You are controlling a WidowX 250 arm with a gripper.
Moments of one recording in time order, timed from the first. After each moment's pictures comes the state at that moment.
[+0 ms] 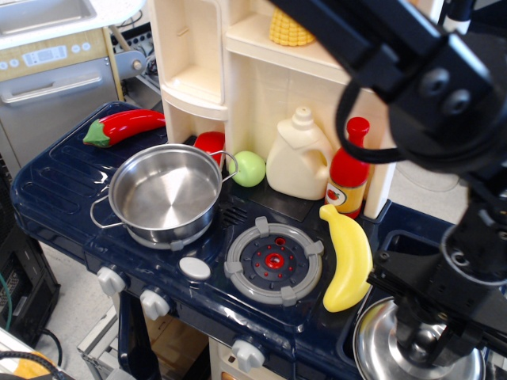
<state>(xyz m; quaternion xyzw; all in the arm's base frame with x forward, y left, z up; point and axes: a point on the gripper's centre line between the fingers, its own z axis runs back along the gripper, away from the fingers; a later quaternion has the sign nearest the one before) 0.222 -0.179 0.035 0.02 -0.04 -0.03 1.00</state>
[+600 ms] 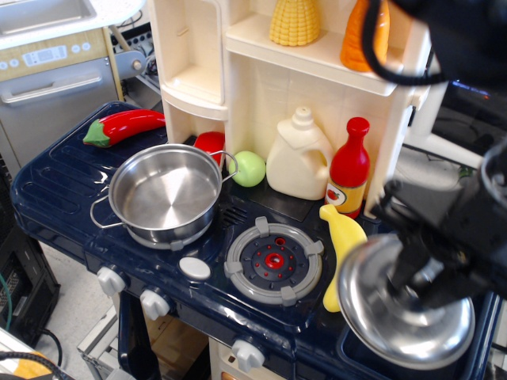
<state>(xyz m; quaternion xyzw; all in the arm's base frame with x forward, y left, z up) 0.223 -0.156 0.095 0.11 -0.04 -0.02 0.99</state>
